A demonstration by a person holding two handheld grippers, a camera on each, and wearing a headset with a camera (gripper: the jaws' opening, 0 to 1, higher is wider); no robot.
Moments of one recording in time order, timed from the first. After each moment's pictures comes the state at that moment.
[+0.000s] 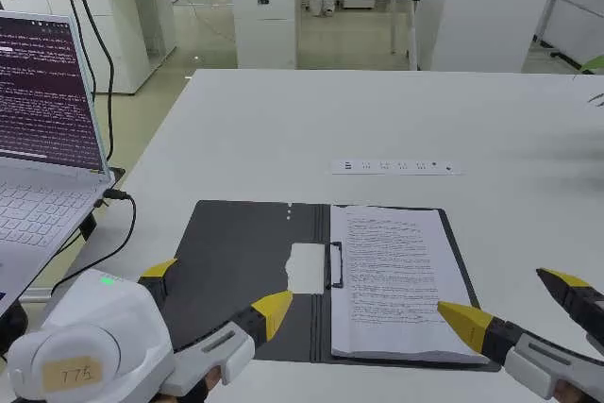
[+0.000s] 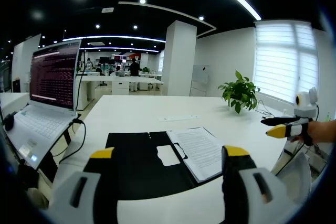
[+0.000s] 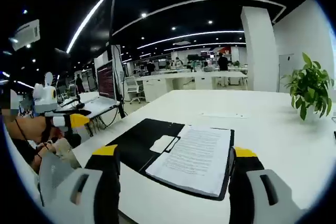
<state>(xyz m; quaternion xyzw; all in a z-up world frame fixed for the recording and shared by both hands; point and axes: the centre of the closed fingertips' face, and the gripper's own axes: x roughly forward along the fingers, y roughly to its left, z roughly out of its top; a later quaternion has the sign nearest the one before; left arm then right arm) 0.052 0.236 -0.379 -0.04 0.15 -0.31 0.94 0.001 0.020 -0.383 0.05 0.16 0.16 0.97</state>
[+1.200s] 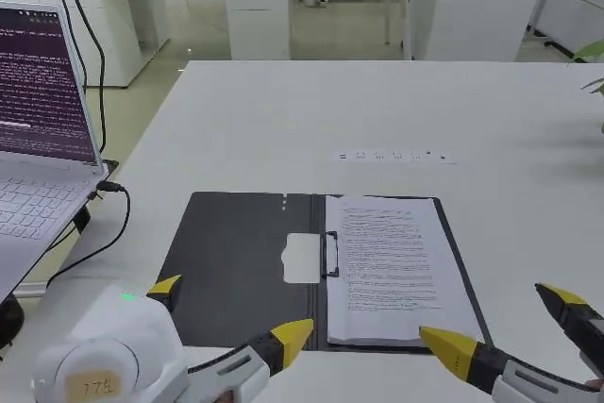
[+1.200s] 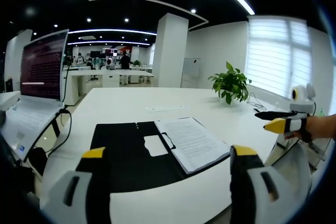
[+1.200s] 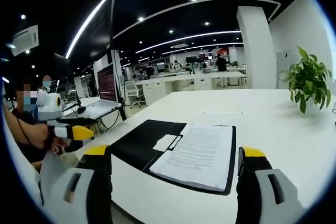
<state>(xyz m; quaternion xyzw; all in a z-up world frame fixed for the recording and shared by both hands) 0.044 0.241 -0.389 -0.03 0.15 -0.30 0.94 -0.006 0.020 -0.381 0.04 0.14 0.15 0.98</state>
